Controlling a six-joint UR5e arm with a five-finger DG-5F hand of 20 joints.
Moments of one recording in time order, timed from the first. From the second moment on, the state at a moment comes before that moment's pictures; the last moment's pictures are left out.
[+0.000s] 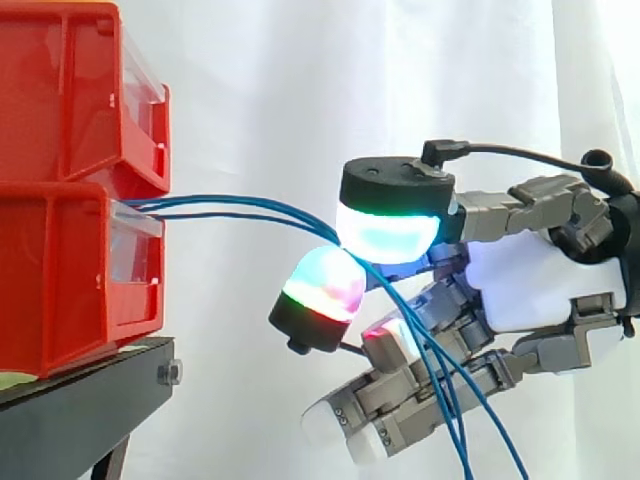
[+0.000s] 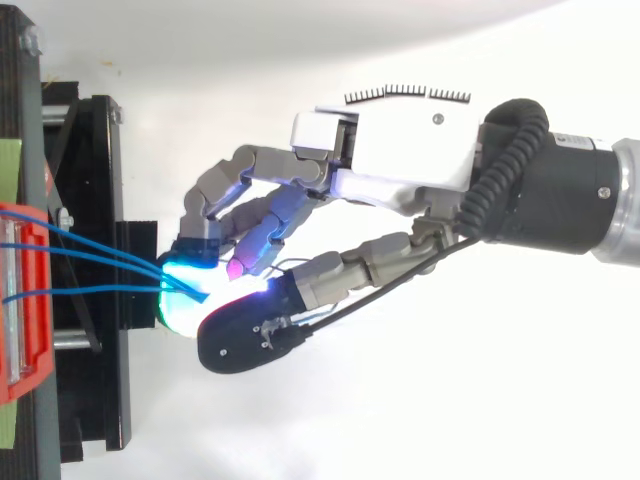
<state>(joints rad) 0.13 -2.29 -1.12 -3.03 -1.30 -0.01</state>
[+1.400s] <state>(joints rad) 0.13 -2.28 -1.11 -3.10 -1.30 0.00</state>
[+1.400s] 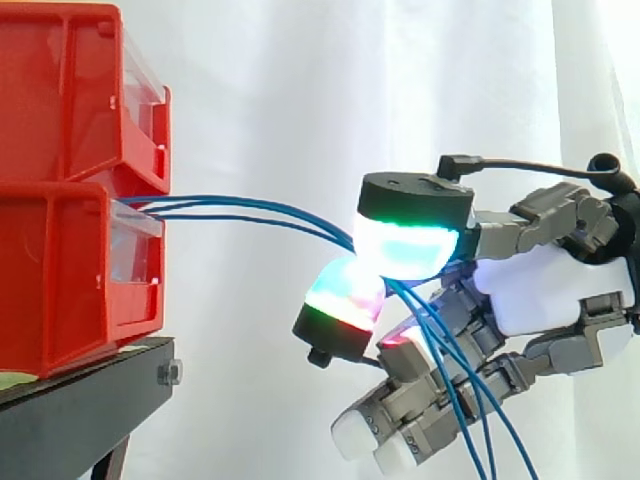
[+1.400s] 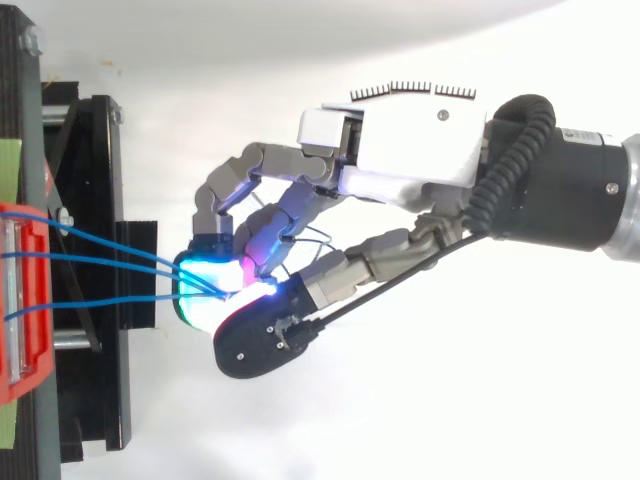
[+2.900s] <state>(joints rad) 0.13 -2.28 -1.10 -3.10 -1.30 0.02</state>
